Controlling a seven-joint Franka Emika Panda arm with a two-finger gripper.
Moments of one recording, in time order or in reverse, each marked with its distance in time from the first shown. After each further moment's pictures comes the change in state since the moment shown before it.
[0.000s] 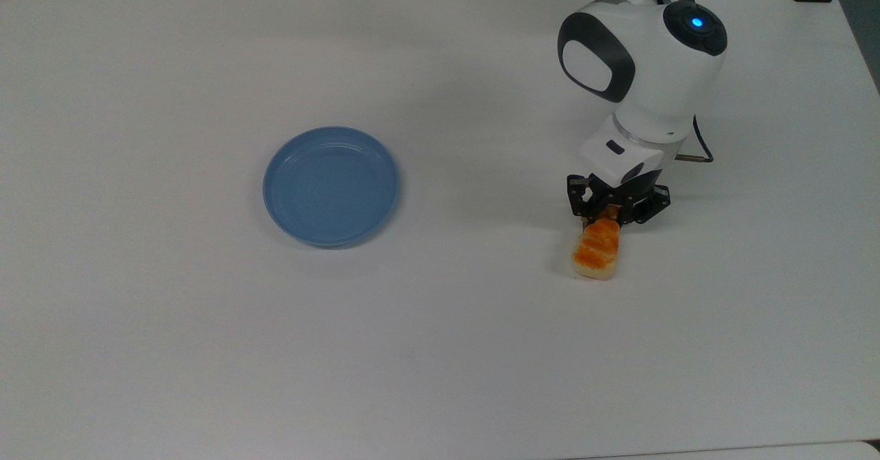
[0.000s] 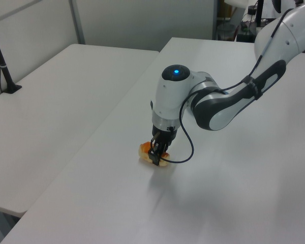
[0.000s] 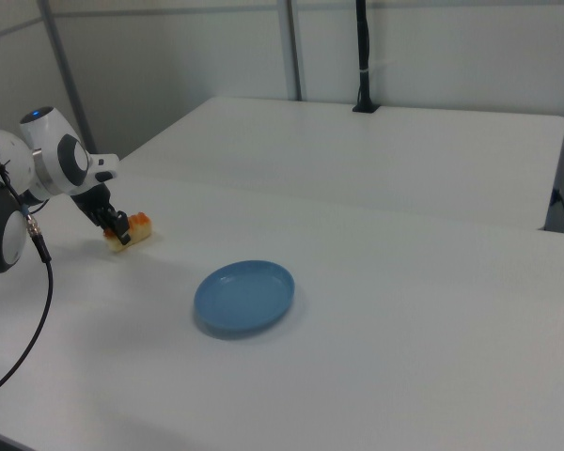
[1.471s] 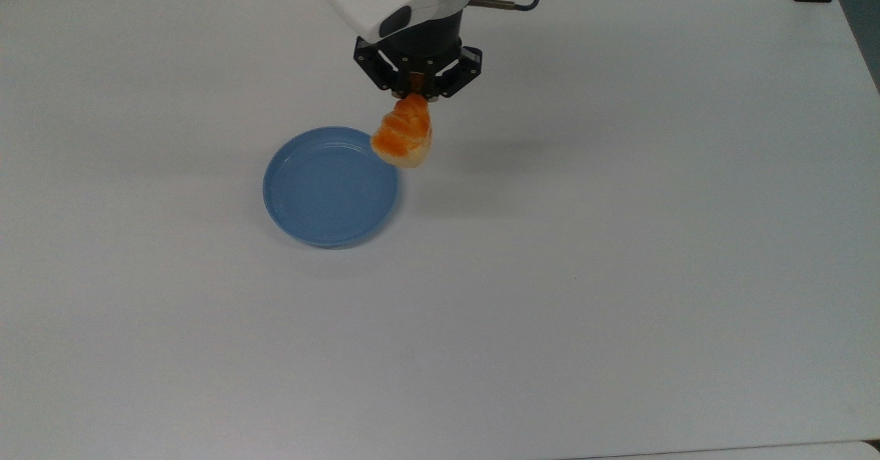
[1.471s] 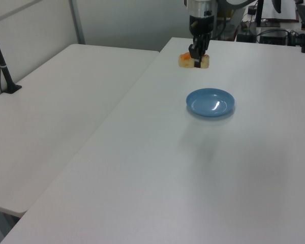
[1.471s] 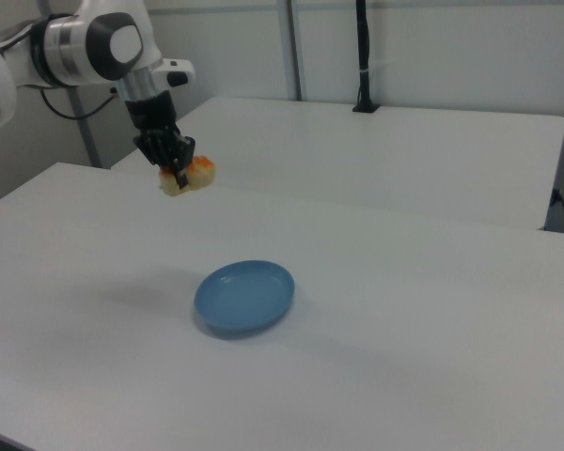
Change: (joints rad) arm -0.451 -0.455 0.062 -0.074 0.275 -0.481 -0.572
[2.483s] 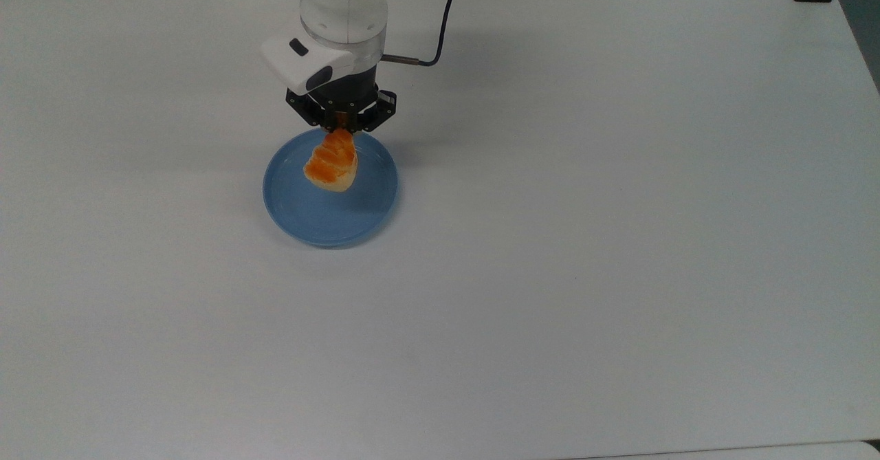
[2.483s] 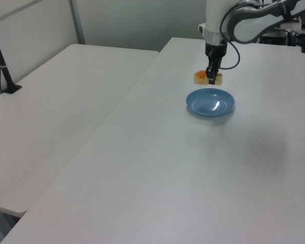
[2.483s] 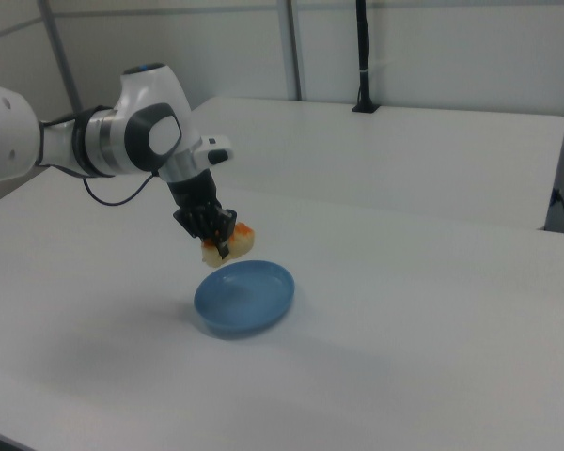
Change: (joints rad) arm -0.139 -0.091 -0.018 -0.429 -0.063 0.363 -0.117
